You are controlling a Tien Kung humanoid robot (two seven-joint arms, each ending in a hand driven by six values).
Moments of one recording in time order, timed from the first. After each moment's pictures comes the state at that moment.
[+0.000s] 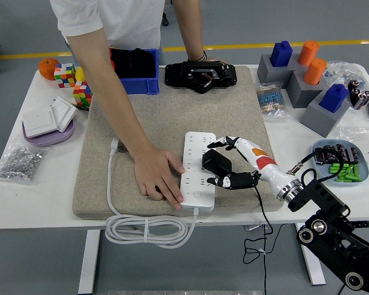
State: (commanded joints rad) left arm -0.14 0.06 -1.45 -0.18 1.41 -0.08 0.34; right arm 0.27 -0.19 0.87 1.35 -1.73 -0.18 0.11
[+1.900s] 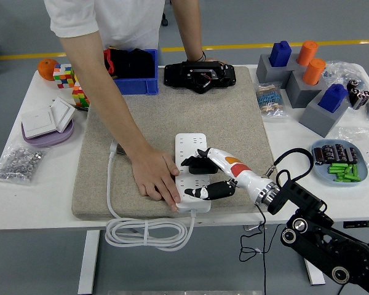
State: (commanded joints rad) left arm -0.14 0.07 -1.46 -0.18 1.42 -0.08 0.34; right arm 0.38 -0.18 0.68 1.30 -1.64 -0.14 0.14
